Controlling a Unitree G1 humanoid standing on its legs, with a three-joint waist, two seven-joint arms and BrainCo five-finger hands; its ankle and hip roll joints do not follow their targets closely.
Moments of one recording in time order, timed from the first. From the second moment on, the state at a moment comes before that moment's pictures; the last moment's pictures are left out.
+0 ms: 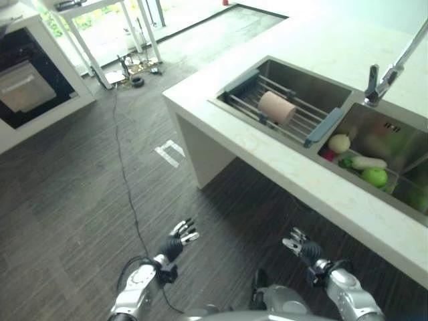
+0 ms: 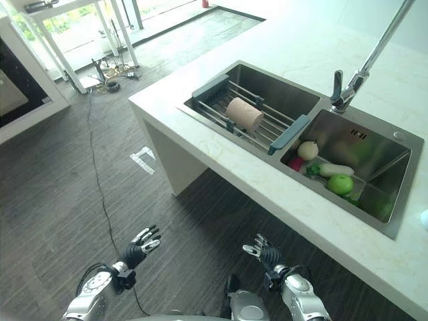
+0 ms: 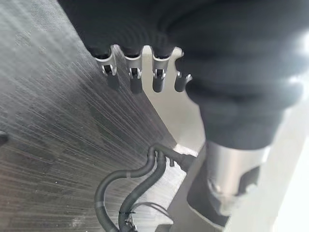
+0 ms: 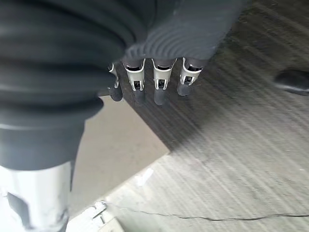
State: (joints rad) left arm 0.10 0.34 -0.19 0.47 -0.54 -0.05 -0.28; right arm 0.05 -0.34 0.22 0.53 0.48 -0.02 0.24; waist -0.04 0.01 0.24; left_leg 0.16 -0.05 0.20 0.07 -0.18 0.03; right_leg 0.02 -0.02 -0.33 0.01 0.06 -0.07
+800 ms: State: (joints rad) left arm 0.06 0.35 -0.19 0.52 -0.54 -0.08 -0.27; right arm 0.07 -0.33 0.20 0.62 0.50 -0.03 0.23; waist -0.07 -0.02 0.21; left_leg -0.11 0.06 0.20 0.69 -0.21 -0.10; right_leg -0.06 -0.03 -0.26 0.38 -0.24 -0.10
